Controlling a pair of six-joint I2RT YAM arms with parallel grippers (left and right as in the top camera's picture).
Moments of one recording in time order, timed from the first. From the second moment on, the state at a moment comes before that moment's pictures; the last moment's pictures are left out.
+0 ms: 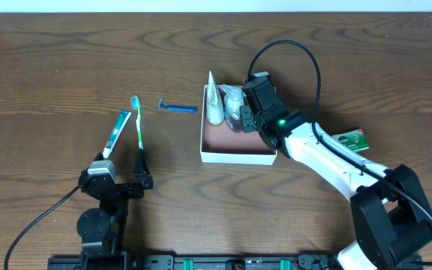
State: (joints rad) left arm 0.05 0.01 0.03 -0.13 0.06 -0.20; right arm 0.56 1.74 1.10 -0.29 0.20 0.33
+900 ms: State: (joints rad) left arm 0.05 0.01 0.03 -0.13 0.06 -0.20; right arm 0.57 1.74 1.10 -0.26 0.08 0.56
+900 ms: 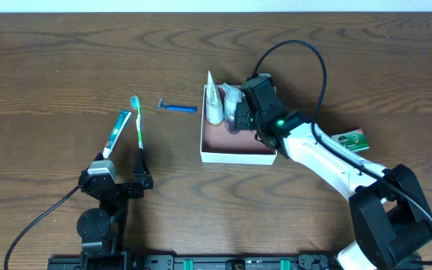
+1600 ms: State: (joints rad) left arm 0.05 0.01 0.03 -0.13 0.06 -0.20; right arm 0.47 1.71 1.10 -0.30 0.08 0.53
